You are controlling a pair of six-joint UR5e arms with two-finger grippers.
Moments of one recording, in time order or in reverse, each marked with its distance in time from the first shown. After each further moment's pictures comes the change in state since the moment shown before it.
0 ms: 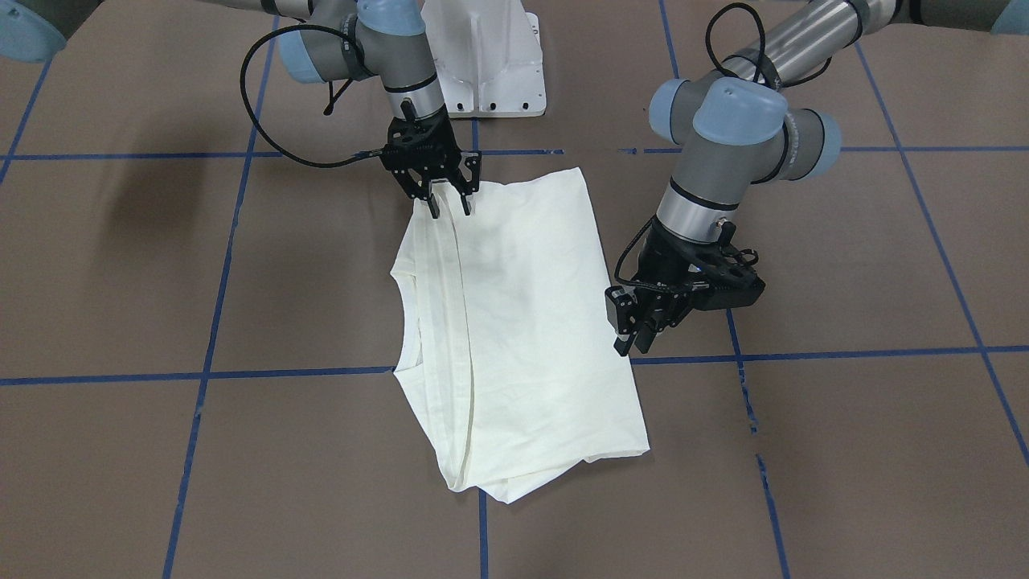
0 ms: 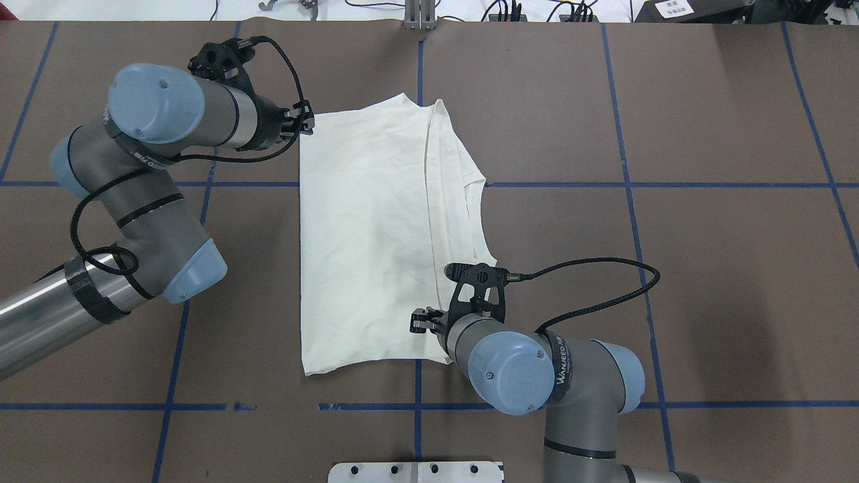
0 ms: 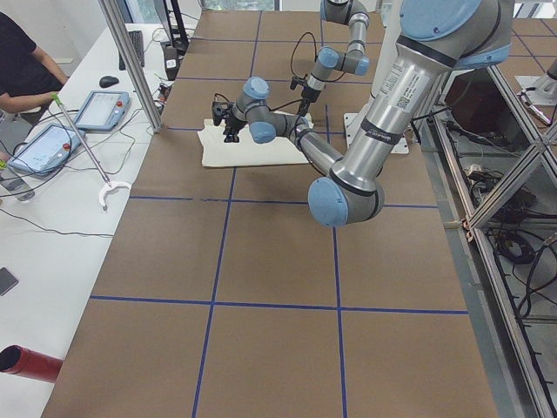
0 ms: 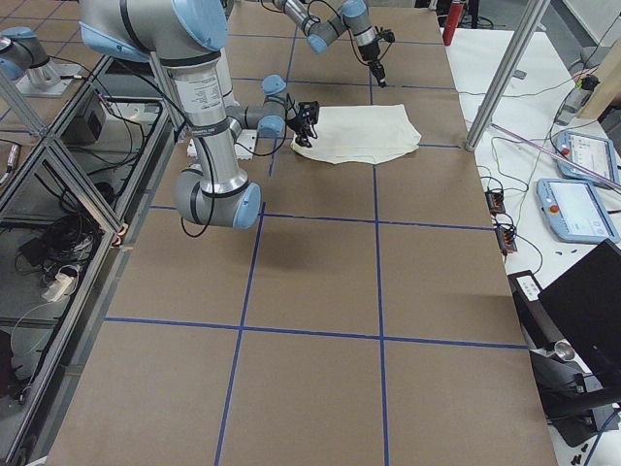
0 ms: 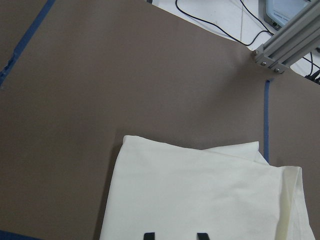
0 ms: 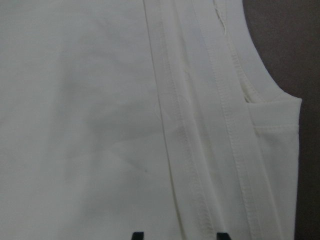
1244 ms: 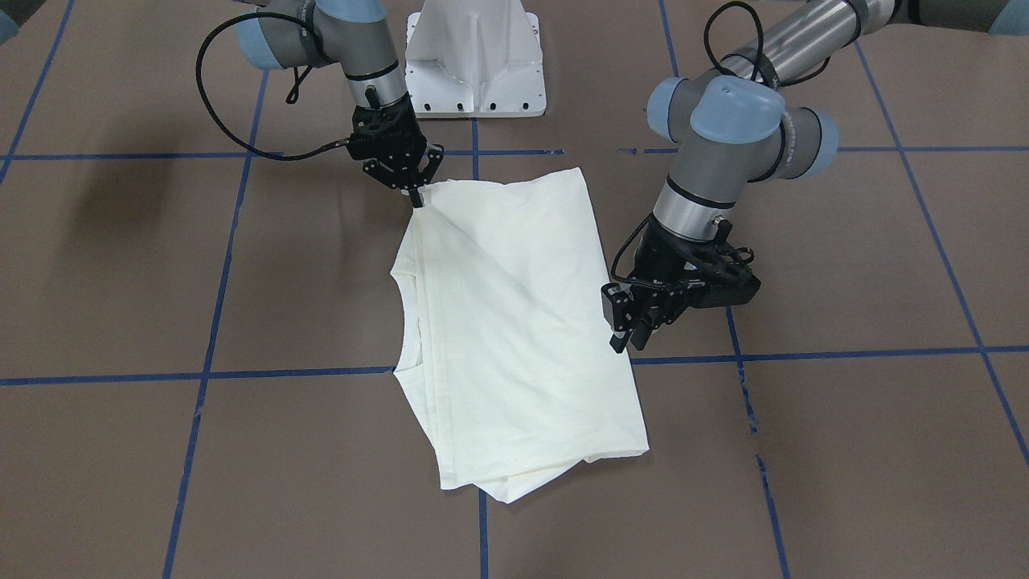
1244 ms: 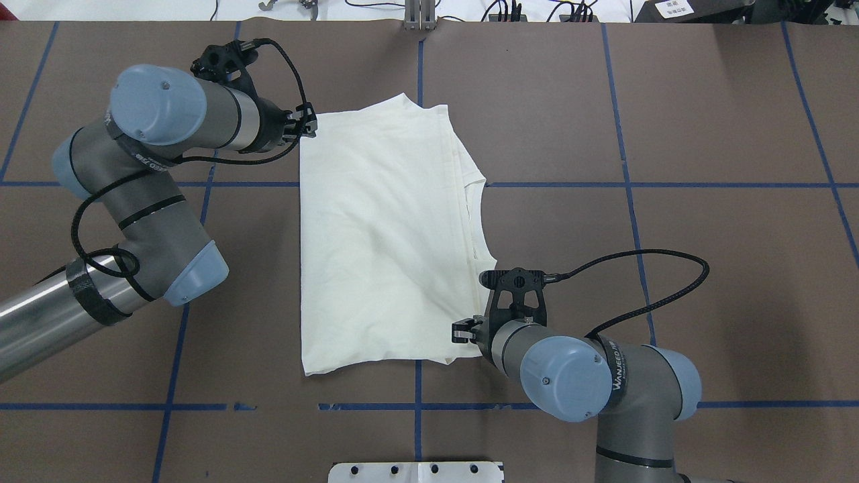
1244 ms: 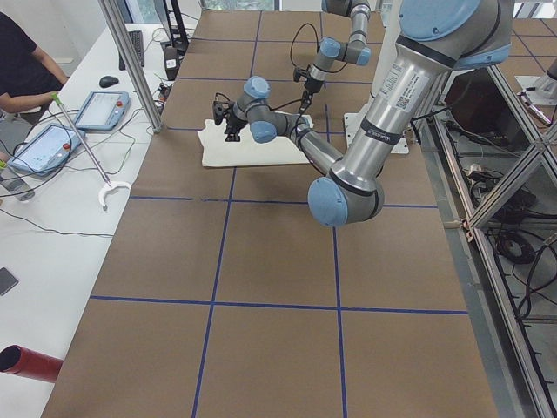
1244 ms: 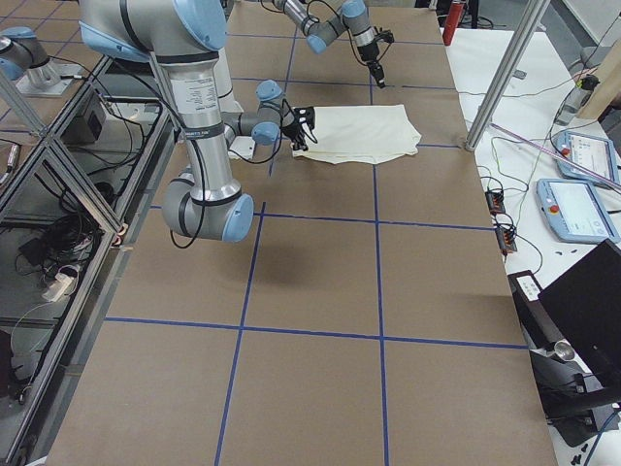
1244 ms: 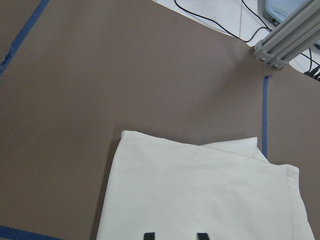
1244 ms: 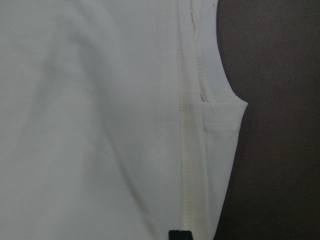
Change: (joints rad) left arm 0.005 -0.001 -0.005 0.004 -0.007 -0.003; right arm 0.004 -0.133 0.118 -0.014 0.025 -0.095
